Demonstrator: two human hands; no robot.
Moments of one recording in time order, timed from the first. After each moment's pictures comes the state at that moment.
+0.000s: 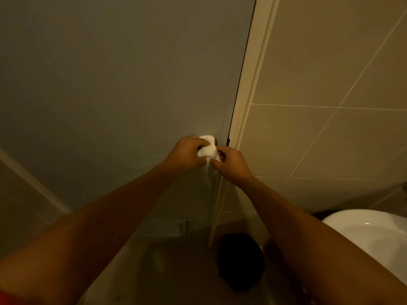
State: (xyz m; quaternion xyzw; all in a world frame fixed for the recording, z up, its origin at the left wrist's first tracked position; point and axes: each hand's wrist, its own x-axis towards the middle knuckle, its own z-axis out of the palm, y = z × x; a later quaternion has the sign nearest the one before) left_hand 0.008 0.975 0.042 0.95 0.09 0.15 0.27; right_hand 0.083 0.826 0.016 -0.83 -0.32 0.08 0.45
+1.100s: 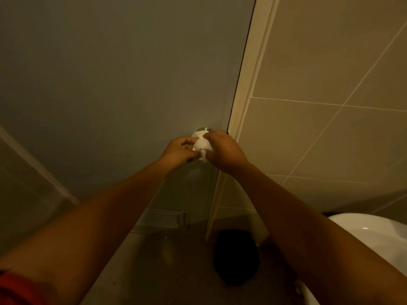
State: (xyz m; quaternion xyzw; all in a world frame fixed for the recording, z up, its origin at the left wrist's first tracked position) left_hand 0.000 0.970 0.018 0.70 0.27 0.11 0.65; right_hand 0.092 0.837 0.033 -0.84 -0.46 -0.03 0.29
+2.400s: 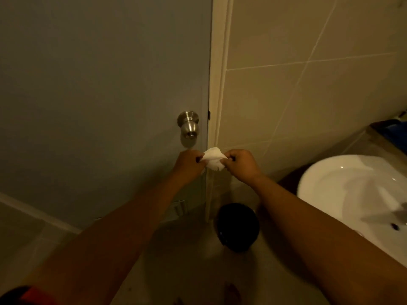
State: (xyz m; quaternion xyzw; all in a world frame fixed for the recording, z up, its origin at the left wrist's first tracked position) left_hand -0.006 0.926 -0.039 0.93 0.09 0.02 0.36; right_hand 0.047 0.751 -0.029 -0.90 -0.16 0.10 0.39
